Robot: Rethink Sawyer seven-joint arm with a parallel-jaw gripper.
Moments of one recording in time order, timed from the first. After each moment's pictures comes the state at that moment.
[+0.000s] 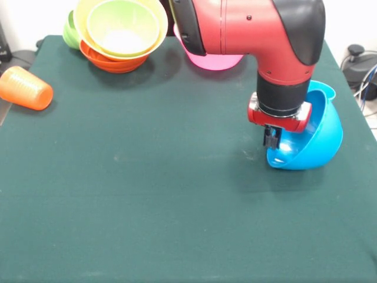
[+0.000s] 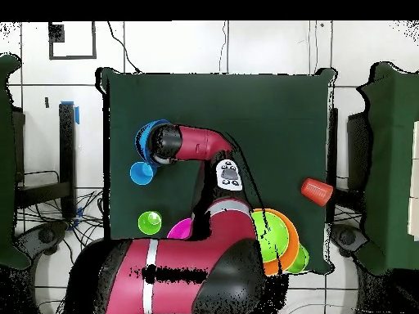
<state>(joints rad) -0.10 -0.27 0.06 1.33 0.06 0.58 2.05</state>
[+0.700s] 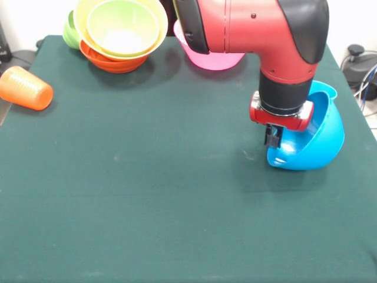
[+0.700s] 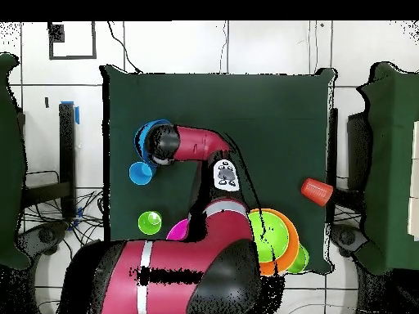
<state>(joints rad) -0.08 -0.28 0.05 1.33 0.06 0.58 2.05</state>
